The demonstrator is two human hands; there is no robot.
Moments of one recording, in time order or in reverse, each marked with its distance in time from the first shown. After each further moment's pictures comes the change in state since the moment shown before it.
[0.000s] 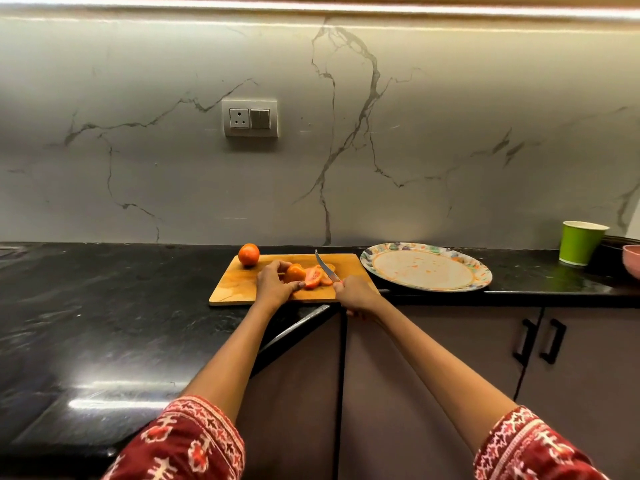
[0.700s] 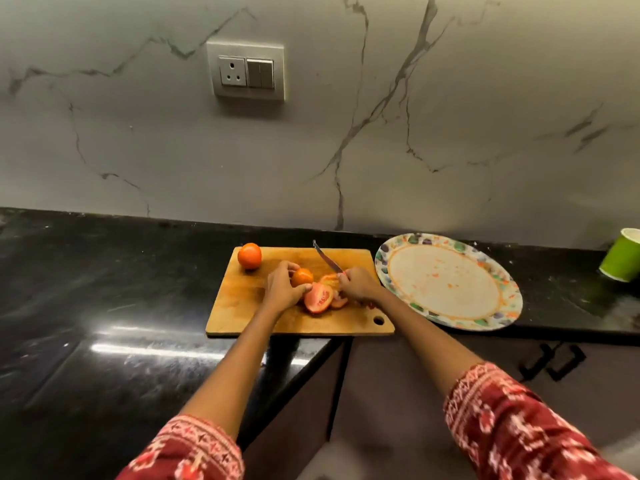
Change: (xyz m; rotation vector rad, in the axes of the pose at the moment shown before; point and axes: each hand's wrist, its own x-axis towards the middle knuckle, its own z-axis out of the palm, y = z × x) left_hand 0.074 0.006 0.003 0.089 -0.260 -0.275; right_hand 0.127 -0.004 -0.024 -0.071 -0.201 0.049
